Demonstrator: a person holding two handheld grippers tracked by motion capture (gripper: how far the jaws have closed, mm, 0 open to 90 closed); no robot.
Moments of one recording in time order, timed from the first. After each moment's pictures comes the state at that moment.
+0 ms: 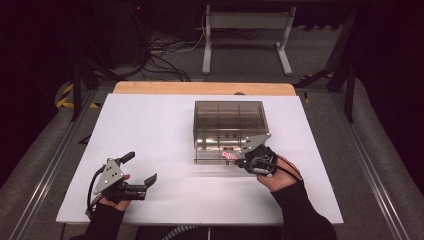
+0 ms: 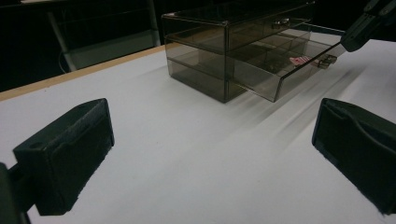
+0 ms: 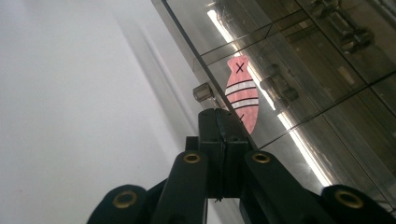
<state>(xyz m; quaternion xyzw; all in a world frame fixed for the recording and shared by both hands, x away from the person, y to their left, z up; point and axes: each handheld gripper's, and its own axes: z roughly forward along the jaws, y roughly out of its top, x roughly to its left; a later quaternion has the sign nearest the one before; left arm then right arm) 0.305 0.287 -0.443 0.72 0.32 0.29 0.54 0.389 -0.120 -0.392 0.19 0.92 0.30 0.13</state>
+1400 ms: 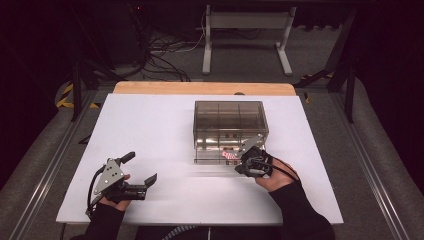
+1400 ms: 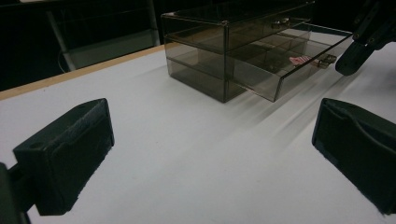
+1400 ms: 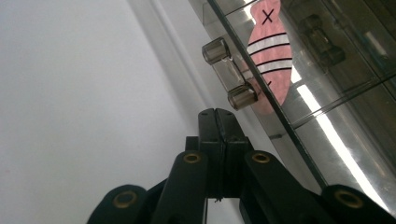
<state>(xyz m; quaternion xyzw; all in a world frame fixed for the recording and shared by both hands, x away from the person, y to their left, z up) 0.305 0.287 -0.444 0.72 0.32 0.29 0.54 0.400 -0.114 -0.415 0.20 0.94 0.25 0.07</state>
